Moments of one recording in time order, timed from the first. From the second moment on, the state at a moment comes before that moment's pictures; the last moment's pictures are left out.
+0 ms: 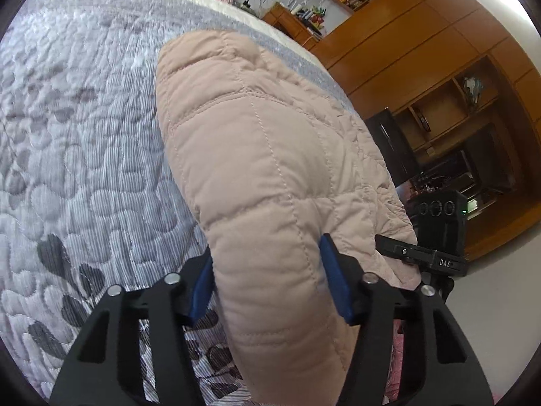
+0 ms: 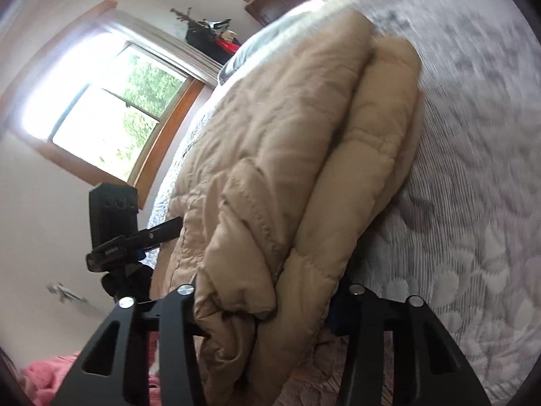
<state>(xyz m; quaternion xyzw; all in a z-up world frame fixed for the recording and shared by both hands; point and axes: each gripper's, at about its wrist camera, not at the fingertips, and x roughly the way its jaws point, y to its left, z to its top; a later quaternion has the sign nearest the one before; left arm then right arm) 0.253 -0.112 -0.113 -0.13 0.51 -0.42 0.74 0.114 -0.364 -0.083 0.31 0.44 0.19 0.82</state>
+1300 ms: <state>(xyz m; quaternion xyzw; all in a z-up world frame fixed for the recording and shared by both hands) 0.412 -0.007 -0.118 -0.16 0.44 -0.31 0.83 0.345 -0.294 -0.084 0.22 0.47 0.23 0.82</state>
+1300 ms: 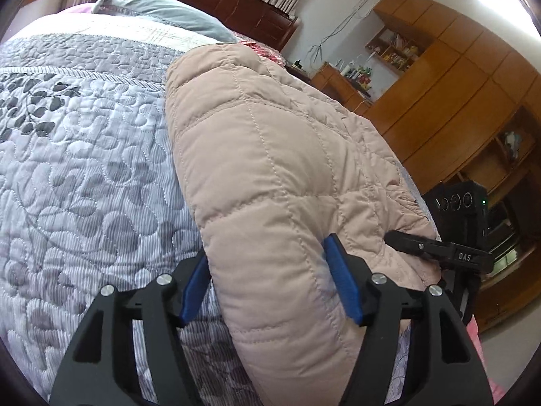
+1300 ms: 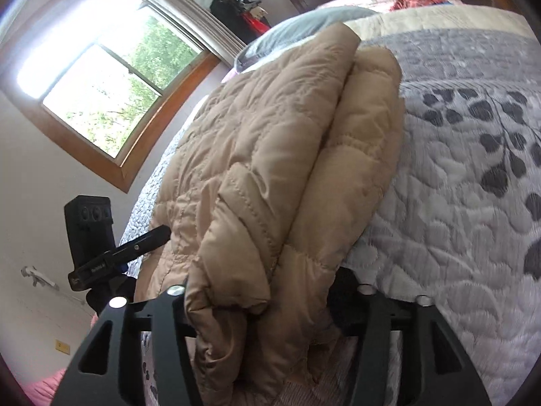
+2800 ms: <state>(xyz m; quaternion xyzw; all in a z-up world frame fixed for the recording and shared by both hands) 0.251 0.010 -0.055 -0.01 0.41 -0.12 0.90 0.189 -0.264 -0.026 0.08 0.43 0.07 0.90</state>
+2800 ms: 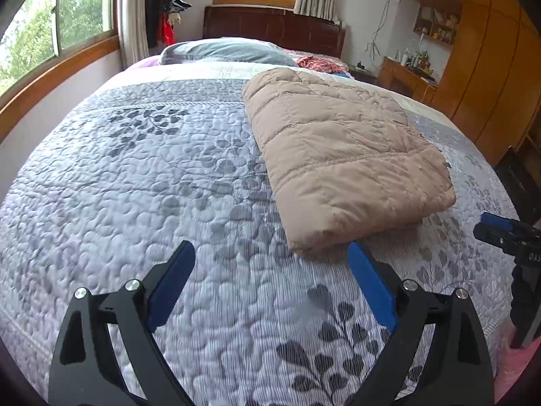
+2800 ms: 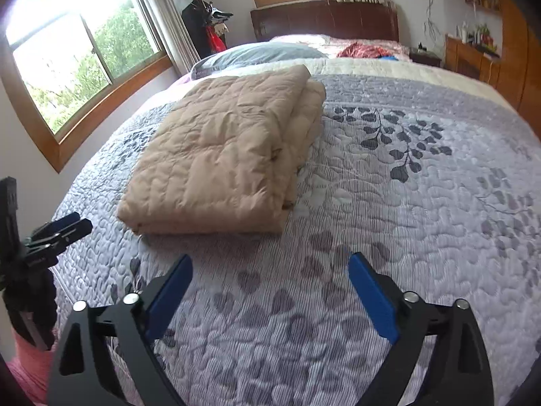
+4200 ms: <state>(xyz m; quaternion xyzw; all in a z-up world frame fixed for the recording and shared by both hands) 0.126 0.010 -0.005 0.02 0.36 -0.10 0.93 0.084 -0.215 0.016 0.06 0.40 0.06 0.91</state>
